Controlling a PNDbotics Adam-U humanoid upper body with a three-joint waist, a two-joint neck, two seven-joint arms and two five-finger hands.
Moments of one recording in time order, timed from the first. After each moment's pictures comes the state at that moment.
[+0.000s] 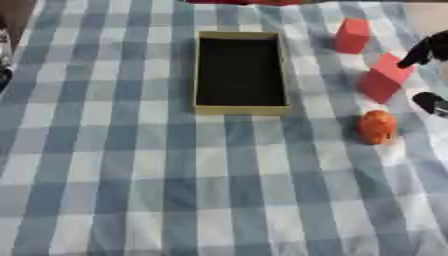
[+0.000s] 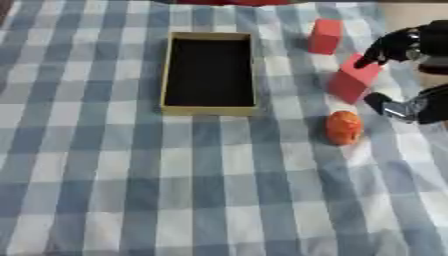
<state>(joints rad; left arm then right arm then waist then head) -0.27 0.48 0.07 -1.99 -0.31 -0.19 0.25 -0.42 -0.91 0.07 -1.80 0.53 -0.41 0.69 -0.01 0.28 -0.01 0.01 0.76</state>
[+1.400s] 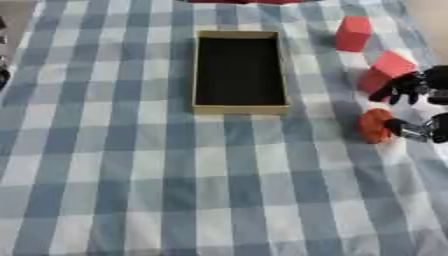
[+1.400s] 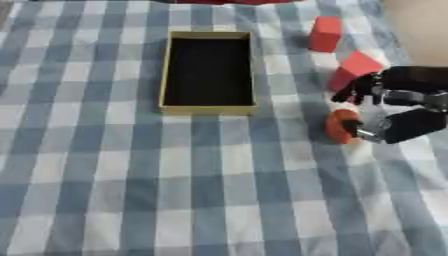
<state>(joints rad) -0.28 0.47 0.07 -1.99 -0.30 -0.19 0.24 -0.42 -0.84 0.15 -1.67 0.53 -0.39 0.77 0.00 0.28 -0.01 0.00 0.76</state>
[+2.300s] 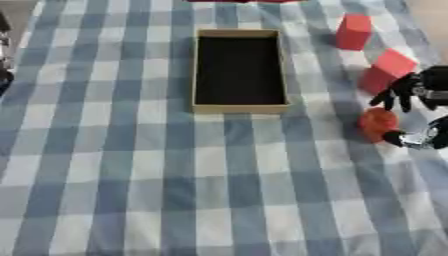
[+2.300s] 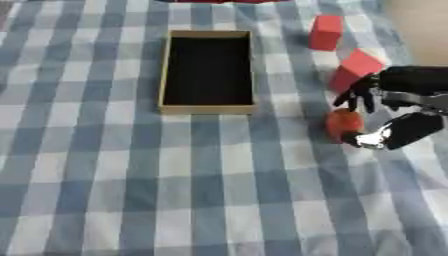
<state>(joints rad) -0.28 0.46 0.07 -1.99 -0.30 -0.19 0.23 -0.43 -0.83 0.16 -1.66 0.60 -0.42 0.71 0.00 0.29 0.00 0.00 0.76</state>
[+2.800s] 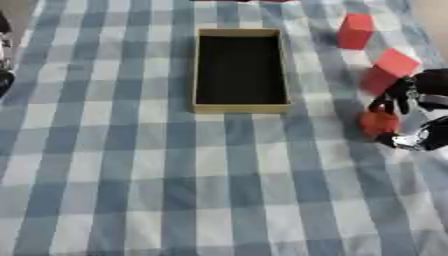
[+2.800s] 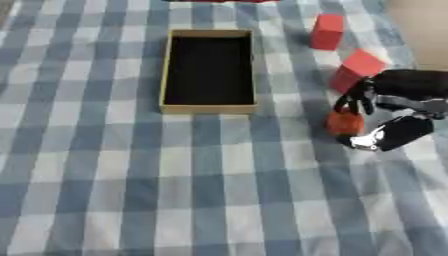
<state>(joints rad) -0.28 0.46 0.06 -1.99 -0.30 -0.20 0.22 -0.44 -0.81 0.19 -1.60 0.67 -0.42 0.66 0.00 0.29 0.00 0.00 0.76</state>
